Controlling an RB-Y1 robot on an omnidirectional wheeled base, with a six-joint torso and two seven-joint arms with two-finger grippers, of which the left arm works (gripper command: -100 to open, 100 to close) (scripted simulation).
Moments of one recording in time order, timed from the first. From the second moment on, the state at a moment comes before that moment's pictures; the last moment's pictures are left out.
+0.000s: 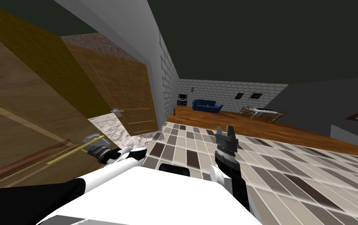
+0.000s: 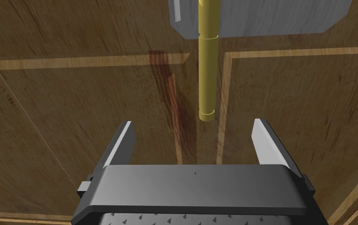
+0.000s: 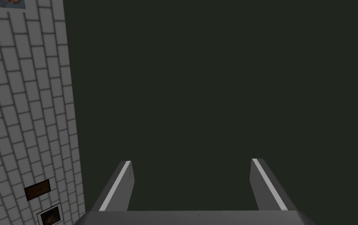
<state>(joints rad) -0.59 0.00 1.94 -1.23 -0.52 -0.46 -0.08</state>
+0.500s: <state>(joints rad) -0.57 0.04 1.91 -1.20 -0.51 -0.47 -0.07</state>
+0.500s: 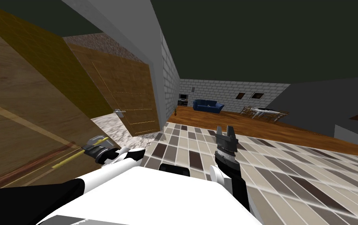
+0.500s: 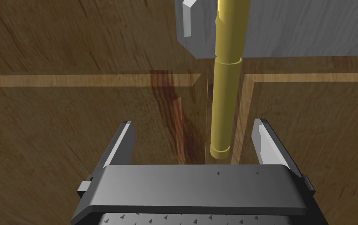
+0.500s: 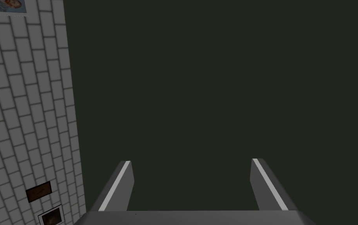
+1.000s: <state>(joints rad) -0.54 0.03 1.90 -1.17 -0.50 -0.48 -0.06</state>
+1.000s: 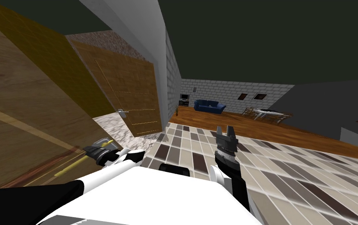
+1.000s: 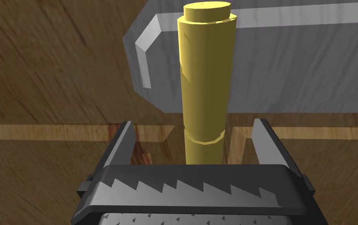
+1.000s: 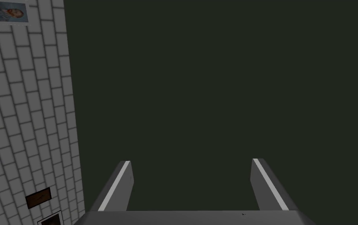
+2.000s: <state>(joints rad) -0.53 0.05 1.91 -1.15 -0.48 -0.46 -0.07</state>
